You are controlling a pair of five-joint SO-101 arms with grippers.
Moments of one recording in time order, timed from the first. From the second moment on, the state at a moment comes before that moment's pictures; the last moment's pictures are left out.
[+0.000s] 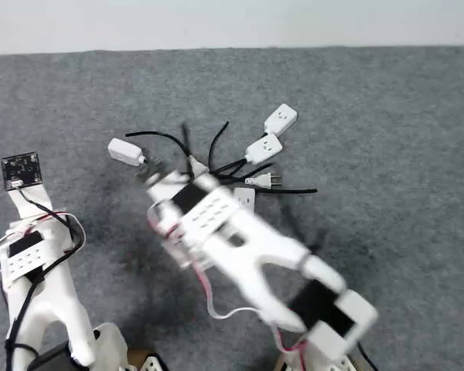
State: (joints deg) left arm -34.7 -23.2 60.3 33.5 -10.0; right arm -45.7 4.7 8.7 83.3 -2.8
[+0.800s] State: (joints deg) left arm 16.0 -23.2 39.6 60.7 16.3; right arm 45.5 -35.2 47.6 60.0 36.1
